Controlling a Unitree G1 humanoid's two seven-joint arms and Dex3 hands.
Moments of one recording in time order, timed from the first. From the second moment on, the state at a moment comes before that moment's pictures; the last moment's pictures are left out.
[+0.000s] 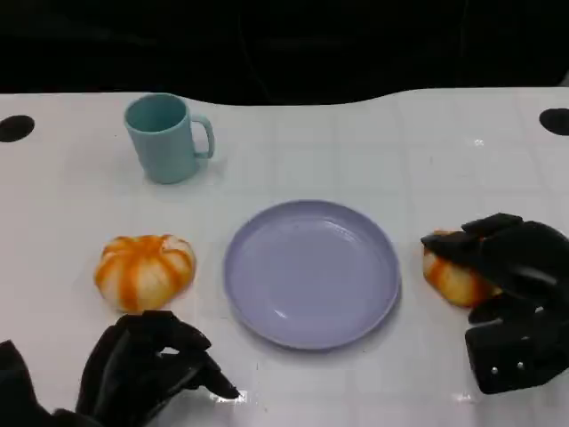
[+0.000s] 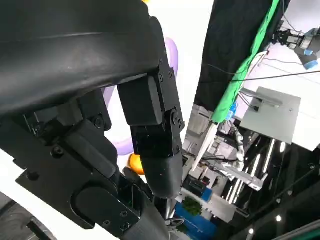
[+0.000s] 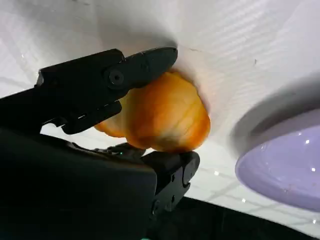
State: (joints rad) left arm -0.02 -0.05 0.17 0.40 -0.50 -0.07 -0.70; right arm -0.66 -0.42 0.56 1.04 -0.89 -0.53 -0.29
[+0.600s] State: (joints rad) left arm 0.00 -0.05 0.16 0.38 -0.50 -0.07 -0.70; right arm -0.66 -0.40 0.57 1.10 -0.84 -0.66 -0.59
